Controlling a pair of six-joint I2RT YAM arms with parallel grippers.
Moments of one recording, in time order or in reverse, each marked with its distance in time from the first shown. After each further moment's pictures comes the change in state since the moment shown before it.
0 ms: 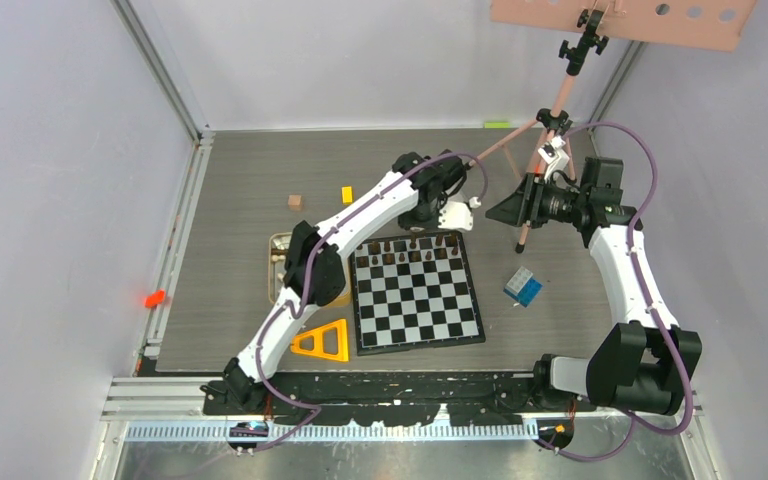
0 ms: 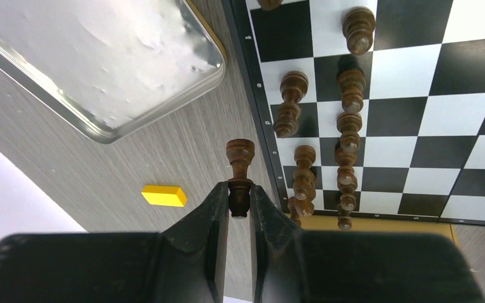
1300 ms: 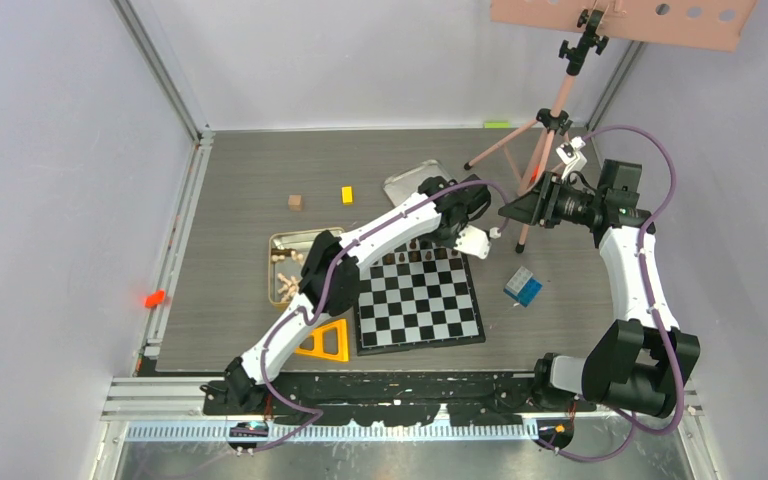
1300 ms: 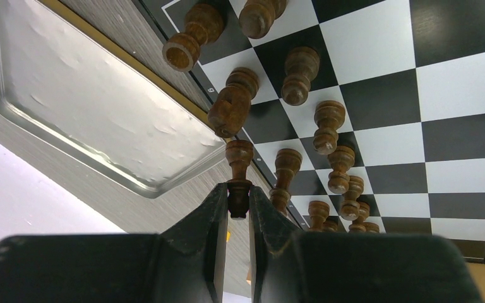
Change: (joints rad) left arm -0.112 0.074 0.001 0.097 -0.083 0.165; right arm -0.106 0.000 -0.002 -0.016 -0.077 0.008
